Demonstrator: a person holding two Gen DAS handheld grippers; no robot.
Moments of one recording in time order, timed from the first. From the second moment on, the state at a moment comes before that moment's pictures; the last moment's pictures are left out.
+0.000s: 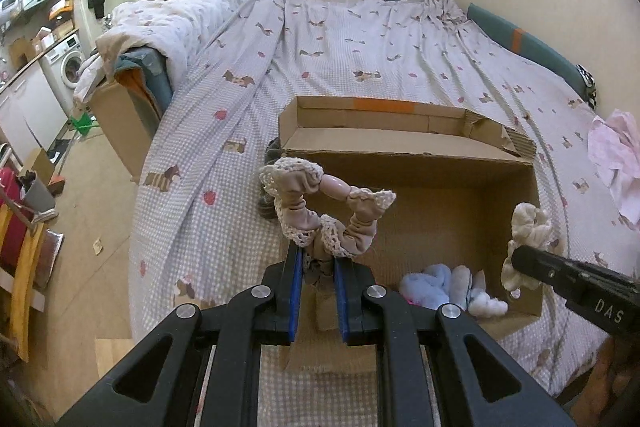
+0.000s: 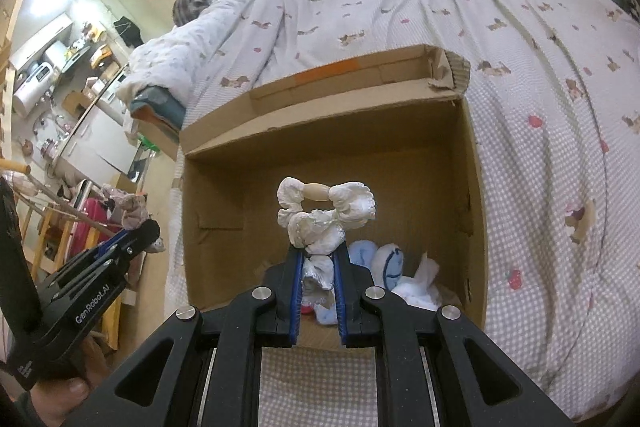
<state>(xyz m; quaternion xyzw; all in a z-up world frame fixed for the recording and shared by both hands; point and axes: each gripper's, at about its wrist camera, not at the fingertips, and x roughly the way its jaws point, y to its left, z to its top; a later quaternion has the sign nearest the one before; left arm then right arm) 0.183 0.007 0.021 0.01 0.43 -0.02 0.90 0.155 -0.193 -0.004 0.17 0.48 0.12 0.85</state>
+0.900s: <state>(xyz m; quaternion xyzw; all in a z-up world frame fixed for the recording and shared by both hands) 0.204 -0.009 -0.047 -0.01 0.50 -0.06 0.86 0.170 -0.187 -0.061 0.15 0.56 0.07 0.81</state>
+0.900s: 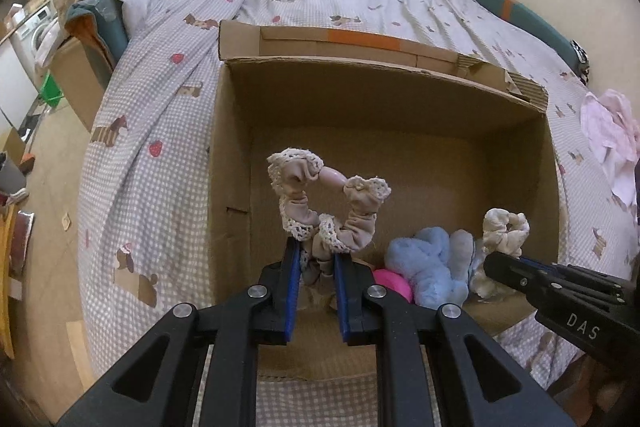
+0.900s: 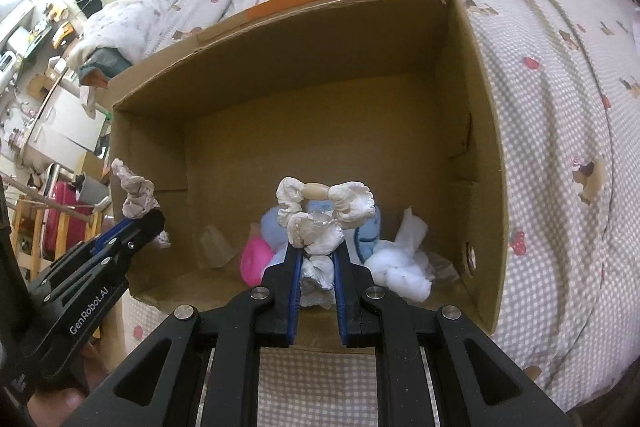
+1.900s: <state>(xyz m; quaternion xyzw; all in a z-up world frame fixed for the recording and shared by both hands) 0.174 0.019 0.016 -0.03 0.40 -0.02 0.91 0.142 -0.225 -0.008 0.22 0.43 0.05 0.87</state>
